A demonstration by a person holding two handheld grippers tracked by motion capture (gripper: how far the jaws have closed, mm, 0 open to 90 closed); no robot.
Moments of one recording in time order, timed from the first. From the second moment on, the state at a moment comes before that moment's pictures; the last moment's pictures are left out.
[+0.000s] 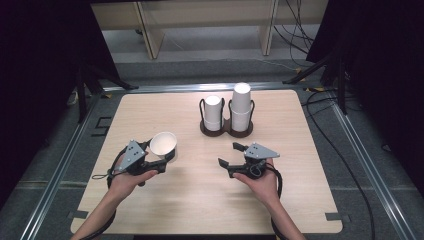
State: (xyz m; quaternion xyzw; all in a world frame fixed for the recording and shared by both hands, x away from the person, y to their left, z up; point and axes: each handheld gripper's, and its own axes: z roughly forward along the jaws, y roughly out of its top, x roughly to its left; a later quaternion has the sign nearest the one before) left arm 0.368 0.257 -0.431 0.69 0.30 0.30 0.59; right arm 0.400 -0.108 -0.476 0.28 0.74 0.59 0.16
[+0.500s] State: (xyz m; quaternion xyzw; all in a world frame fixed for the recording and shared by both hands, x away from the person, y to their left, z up) left arm 0.353 0.291 -0.447 0.68 0.34 0.33 0.57; right arm 0.397 -0.127 -0.480 0.31 0.73 0.58 0.18
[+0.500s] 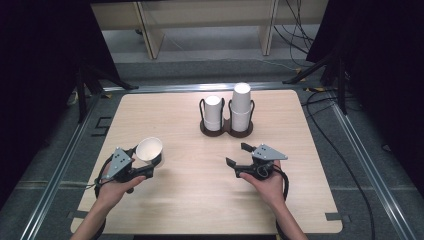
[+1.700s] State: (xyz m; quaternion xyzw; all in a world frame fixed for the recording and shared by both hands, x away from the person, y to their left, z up) left arm 0.326 0.326 -0.483 0.65 0.42 0.35 0.53; right arm 0.397 -0.134 -0.481 0.32 0.71 0.60 0.18
